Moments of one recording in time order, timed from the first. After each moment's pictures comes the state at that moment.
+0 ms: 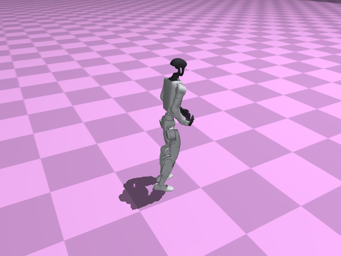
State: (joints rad) left arm 0.05 0.28 -0.30 0.56 0.15 -0.59 -0.55; right arm 0.20 -0.02 0.17 0.60 0.05 -0.51 0.53; waist 0.09 -0.06 -0.04; left_leg -0.22 0.04 0.35 0.18 -0.11 0.01; right_leg -0.16 -0.02 -0.31 0.23 -0.18 0.08
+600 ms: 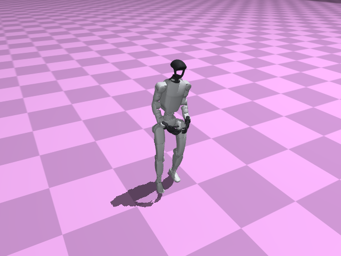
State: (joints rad) left arm 0.20 0.16 -0.23 0.64 0.12 -0.67 -0.39; right arm 0.17 -0.01 0.18 0.65 0.07 -0.43 0.59; waist 0.12 -0.17 -0.02; left_leg -0.25 -0.07 0.01 0.42 -0.26 0.00; right_leg -0.26 -0.08 -0.18 0.20 -0.10 -0.02
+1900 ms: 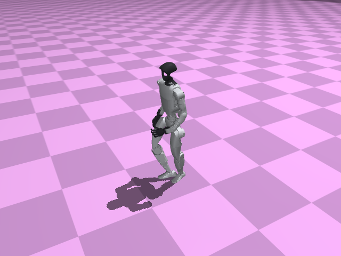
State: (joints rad) left arm 0.08 0.20 -0.16 0.61 0.18 -0.56 -0.46; right arm 0.36 -0.05 -0.18 0.89 -0.10 -0.42 0.43; waist 0.05 -0.03 -0.05; left_leg -0.03 -0.05 0.34 0.11 -0.34 0.07; right_leg -0.46 -0.09 -0.51 0.75 -0.26 0.06
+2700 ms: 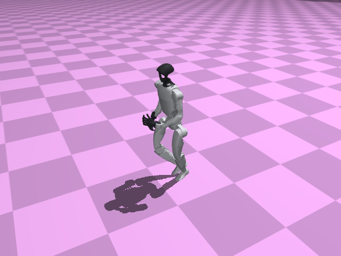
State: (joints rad) left arm -0.18 0.23 -0.35 0.33 -0.20 -0.49 -0.69; right arm 0.27 -0.11 -0.04 0.75 -0.04 -0.50 0.56; waist -0.02 0.02 -0.17; left_leg -0.27 -0.03 0.22 0.36 -0.39 0.10; right_leg -0.54 -0.14 -0.54 1.05 -0.12 0.00
